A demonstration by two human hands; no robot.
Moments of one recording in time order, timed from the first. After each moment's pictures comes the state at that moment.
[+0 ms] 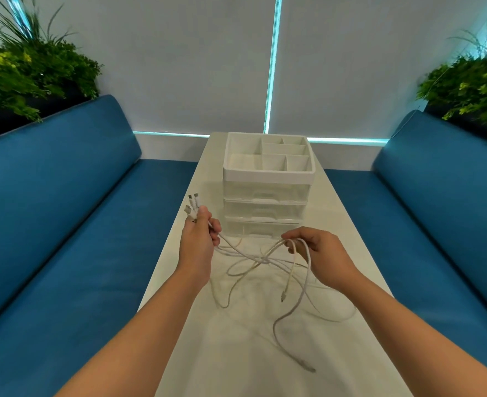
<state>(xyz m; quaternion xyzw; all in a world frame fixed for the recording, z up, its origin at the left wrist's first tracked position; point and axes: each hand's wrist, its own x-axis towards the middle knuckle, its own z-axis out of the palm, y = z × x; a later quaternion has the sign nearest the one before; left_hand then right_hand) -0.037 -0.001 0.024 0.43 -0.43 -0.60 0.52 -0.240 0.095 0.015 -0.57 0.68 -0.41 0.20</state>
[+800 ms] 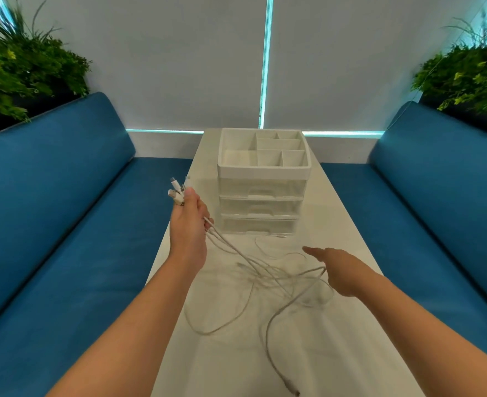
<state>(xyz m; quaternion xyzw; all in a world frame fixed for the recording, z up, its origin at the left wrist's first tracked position) -0.040 -0.020 0.039 0.40 -0.41 -0.59 0.57 -0.276 0.111 -0.005 -0.57 0.81 0.01 0.16</state>
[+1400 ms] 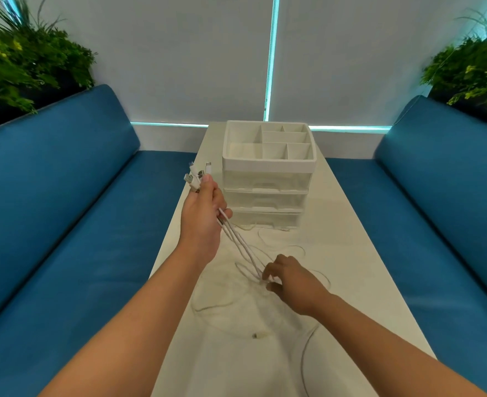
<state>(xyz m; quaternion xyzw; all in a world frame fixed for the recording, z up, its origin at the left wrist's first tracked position) -0.045 -0.001 0.055 0.31 -0.41 -0.66 0.54 -0.206 0.094 -0.056 -0.68 0.70 -0.10 0.16</state>
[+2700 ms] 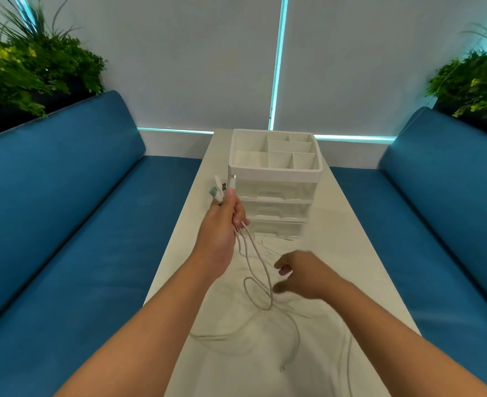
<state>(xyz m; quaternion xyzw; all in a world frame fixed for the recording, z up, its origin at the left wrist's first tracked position) -0.050 0.006 0.049 0.33 -0.52 -0.64 0.47 -0.211 0.080 0.003 -0.59 0.76 -0.09 0.27</state>
